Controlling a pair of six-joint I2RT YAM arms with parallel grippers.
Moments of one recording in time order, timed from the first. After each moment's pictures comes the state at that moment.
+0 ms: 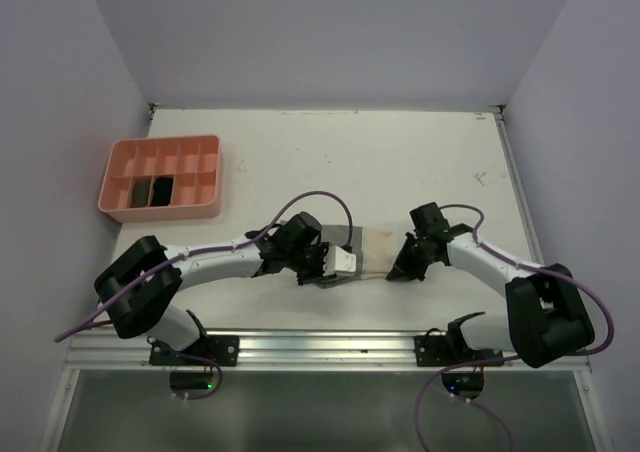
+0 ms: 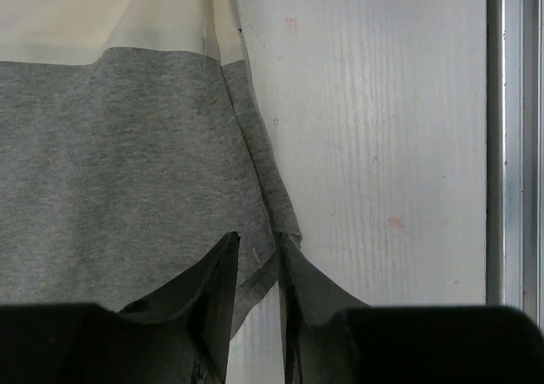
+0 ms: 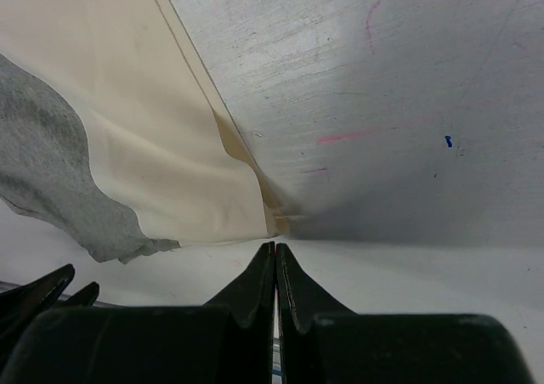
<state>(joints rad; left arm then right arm) -0.91 1.51 0.77 -0.18 0.42 0.58 0.35 1.31 0.59 -0.54 -0.24 0.90</state>
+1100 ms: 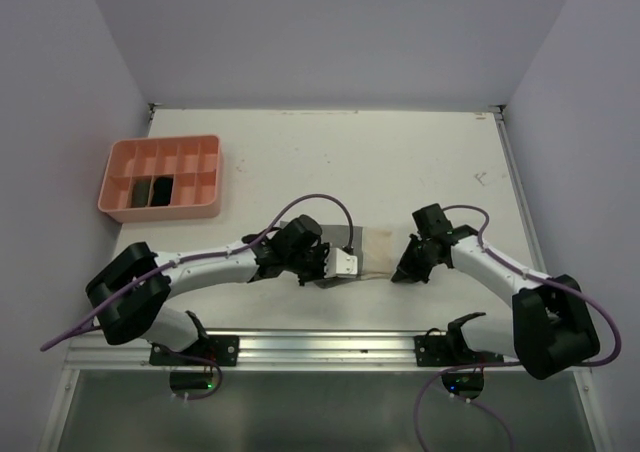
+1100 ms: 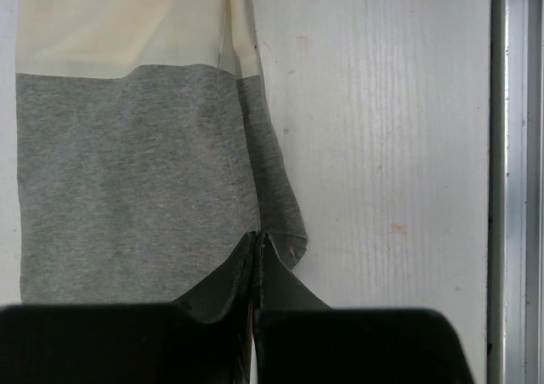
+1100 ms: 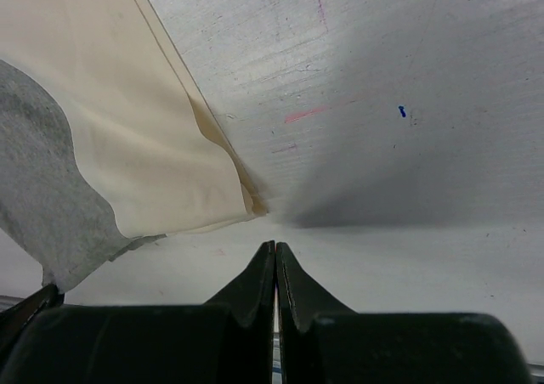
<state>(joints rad) -0.95 1.46 0.76 -0.16 0.34 0.56 0.35 1.25 0.59 -0.61 -0.19 0.90</state>
